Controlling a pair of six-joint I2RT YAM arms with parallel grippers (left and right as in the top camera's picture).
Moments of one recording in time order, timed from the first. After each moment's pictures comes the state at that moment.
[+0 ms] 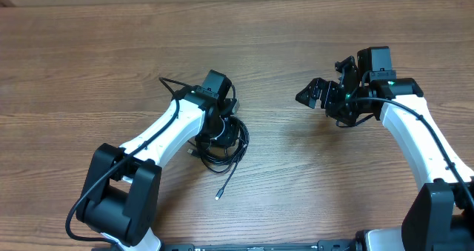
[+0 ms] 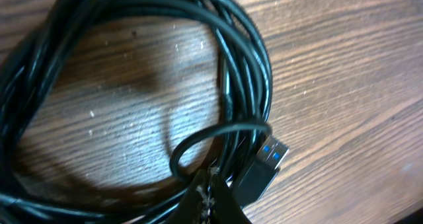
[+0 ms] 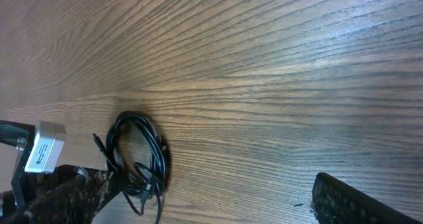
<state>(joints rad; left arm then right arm) -0.45 1.80 1.17 -0.82 0.30 -0.25 0.05 1.60 1.16 -0.77 -0.51 0.36</state>
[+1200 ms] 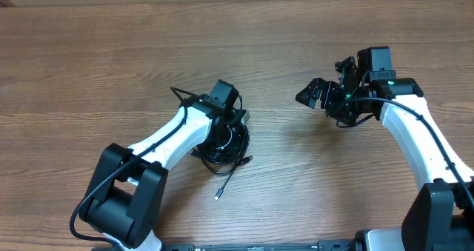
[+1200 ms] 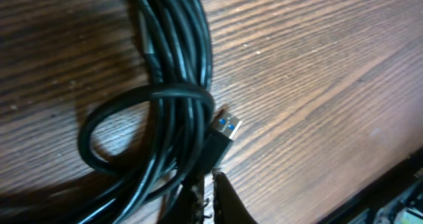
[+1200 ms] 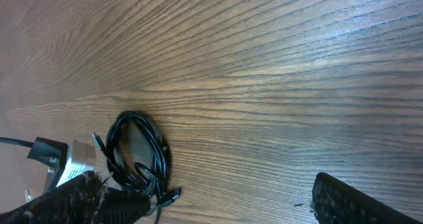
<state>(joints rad) -0.50 1.80 1.10 -0.79 0.43 -0.26 0.05 1.60 1.16 -0.77 -0.51 0.36</state>
